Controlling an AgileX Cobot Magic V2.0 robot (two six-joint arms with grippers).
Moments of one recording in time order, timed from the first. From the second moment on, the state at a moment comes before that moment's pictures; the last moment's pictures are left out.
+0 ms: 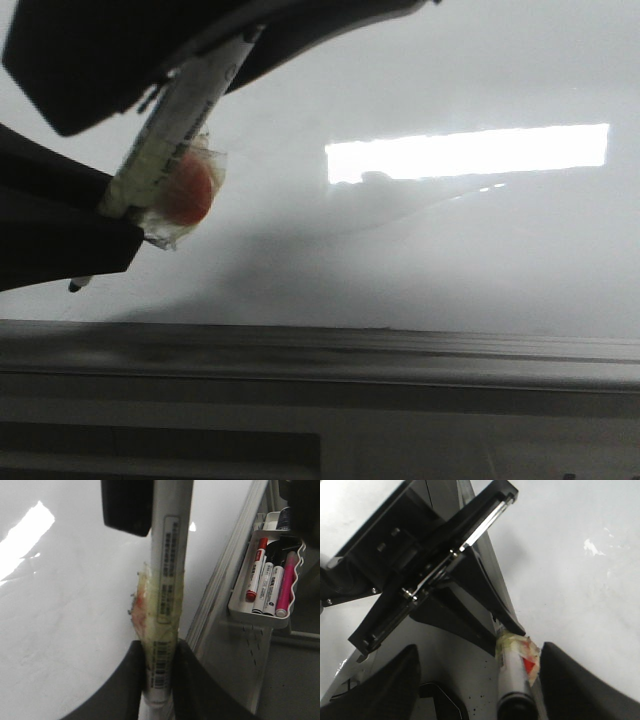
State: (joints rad) left arm -0.75 0.93 -0.29 0.88 -0.31 -0.33; right arm 0.94 1.22 -0.94 0.58 0.48 -0.71
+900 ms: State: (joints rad) left arm -0.75 0.55 -0.30 0.68 -0.05 -0.33; right arm 0.87 1.12 -0.94 0.55 0.51 -0.69
